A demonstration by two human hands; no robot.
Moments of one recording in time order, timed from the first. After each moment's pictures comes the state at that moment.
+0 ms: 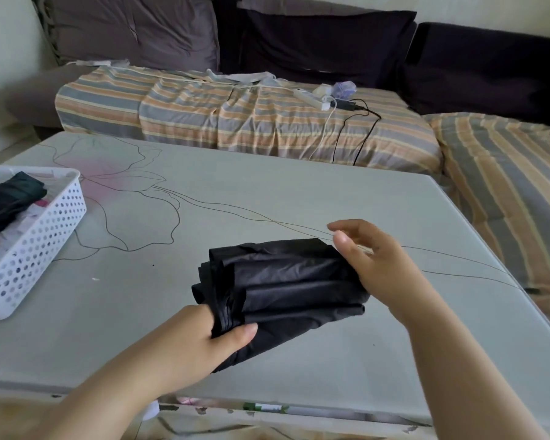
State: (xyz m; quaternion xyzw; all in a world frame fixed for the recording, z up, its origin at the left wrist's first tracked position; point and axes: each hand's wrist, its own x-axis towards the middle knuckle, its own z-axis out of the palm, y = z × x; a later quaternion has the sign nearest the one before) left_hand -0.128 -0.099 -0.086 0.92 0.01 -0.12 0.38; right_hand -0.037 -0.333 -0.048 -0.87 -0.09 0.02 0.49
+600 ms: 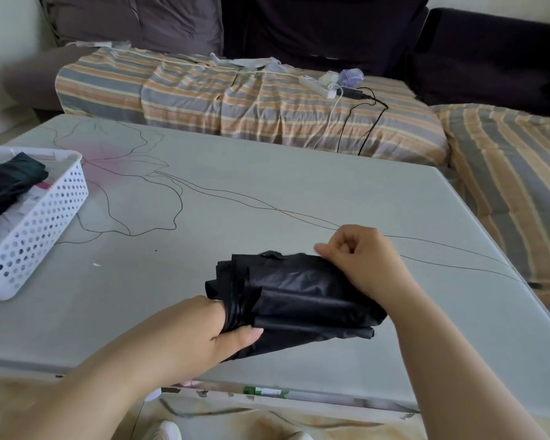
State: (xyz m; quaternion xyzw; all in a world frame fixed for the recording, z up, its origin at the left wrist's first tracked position) left_hand -0.132 -0.099 -0.080 0.96 -0.09 -0.15 0.22; right_hand -0.025 -0.321 -0.066 -0.92 -0.07 0.02 0.40
